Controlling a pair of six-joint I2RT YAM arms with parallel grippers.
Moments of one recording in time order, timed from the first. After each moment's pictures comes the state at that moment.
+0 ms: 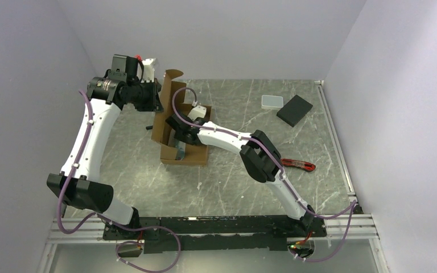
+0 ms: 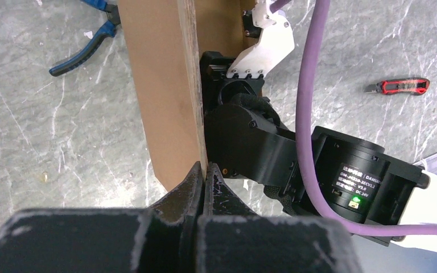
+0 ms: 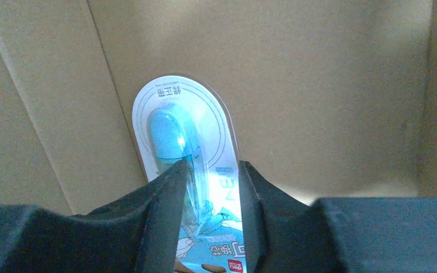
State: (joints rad) left arm -0.20 1.51 1.80 -1.13 0.28 -0.17; right arm 0.95 2.34 1.95 -0.57 0.44 1.17
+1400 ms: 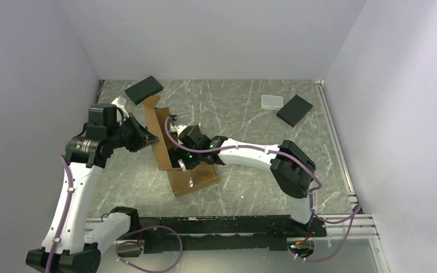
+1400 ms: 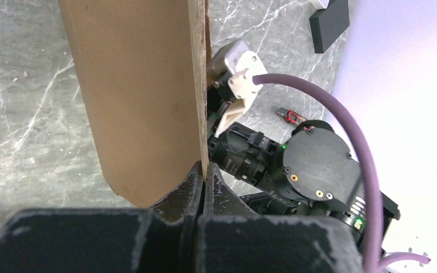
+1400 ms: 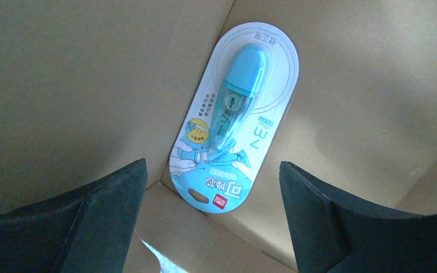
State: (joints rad) left arm -0.13 0.98 1.24 -0.99 0.34 -0.75; right arm 1.03 1.90 1.38 -0.30 -0.09 0.41
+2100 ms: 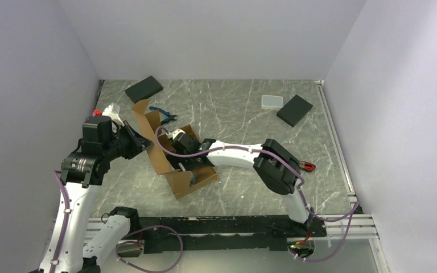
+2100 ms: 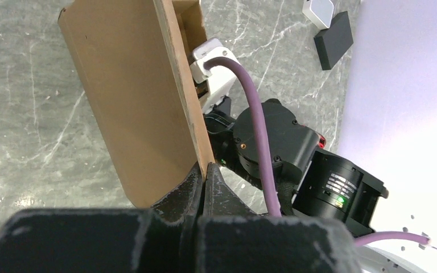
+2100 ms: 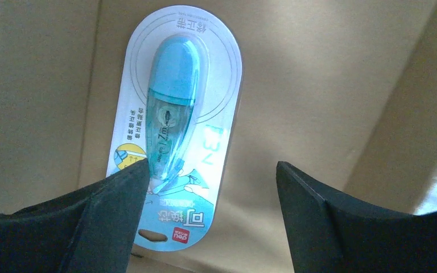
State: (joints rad) left arm -0.13 0.81 1.13 -0.94 0.25 -0.71; right arm 1.06 2.07 1.48 -0.37 0.09 0.31
